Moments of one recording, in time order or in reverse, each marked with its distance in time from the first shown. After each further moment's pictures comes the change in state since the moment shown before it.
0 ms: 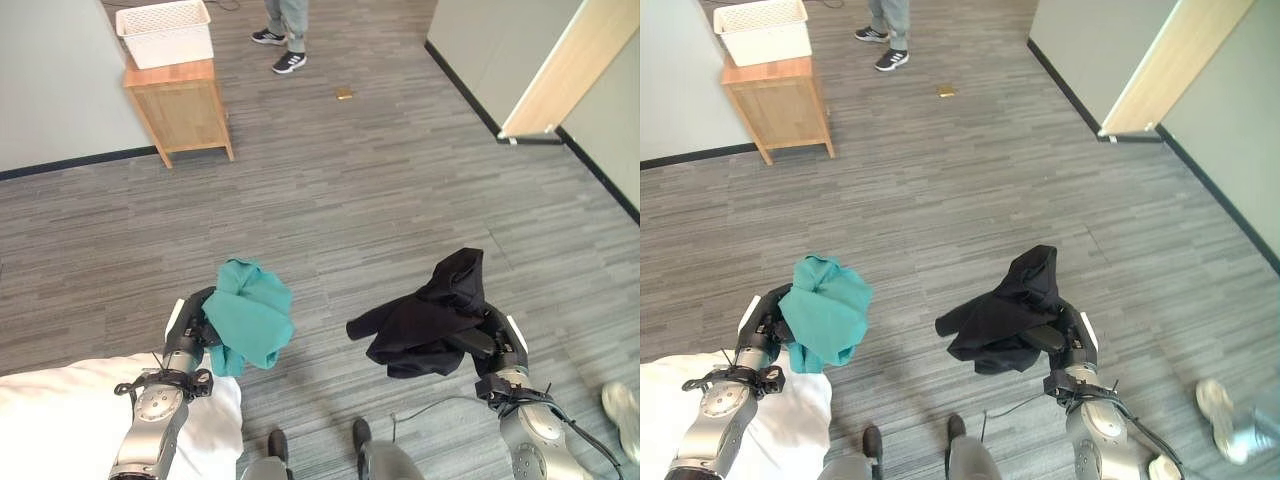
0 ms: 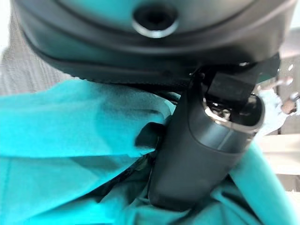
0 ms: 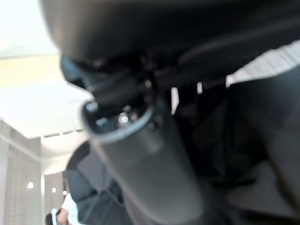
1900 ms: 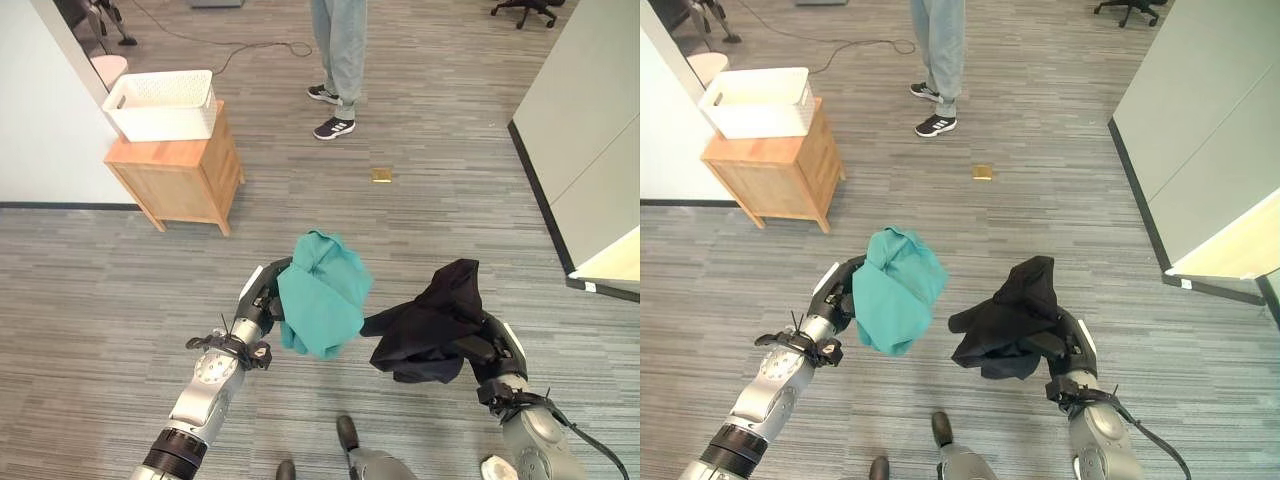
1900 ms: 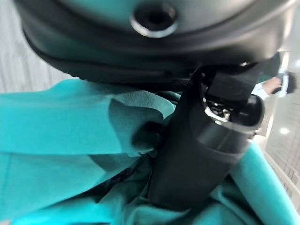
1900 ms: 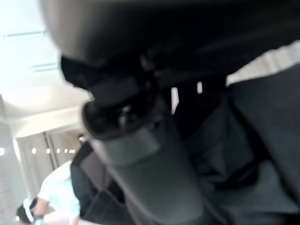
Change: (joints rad) left arm -0.177 -0.071 -0.267 -0.033 -0.143 -0.008 -0.120; right arm -0.035 -0.050 0.040 0.070 0.081 -0.002 0.018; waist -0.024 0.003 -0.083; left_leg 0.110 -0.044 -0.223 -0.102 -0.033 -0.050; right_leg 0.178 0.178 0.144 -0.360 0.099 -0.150
